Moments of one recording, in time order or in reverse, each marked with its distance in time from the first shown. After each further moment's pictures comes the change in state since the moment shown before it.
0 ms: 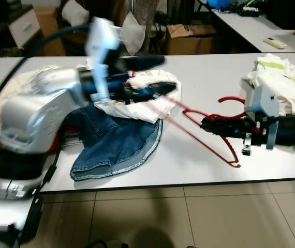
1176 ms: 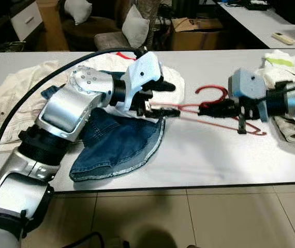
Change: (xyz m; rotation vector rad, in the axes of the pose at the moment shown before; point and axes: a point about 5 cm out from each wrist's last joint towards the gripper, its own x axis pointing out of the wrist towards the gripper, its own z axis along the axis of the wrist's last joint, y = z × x) left arm 0.031 0.012 -0.041 0.145 0.305 -0.068; right arm 0.013 -0.039 0.018 -0.238 0.174 0.014
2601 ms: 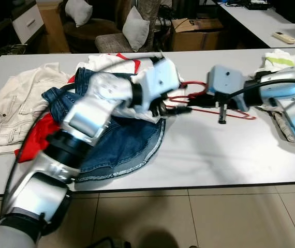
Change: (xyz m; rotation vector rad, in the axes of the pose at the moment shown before) left arm 0.035 -0.005 -0.005 0.088 -0.010 0.058; right arm 0.031 -0.017 0.008 -0.118 0.050 -0.051
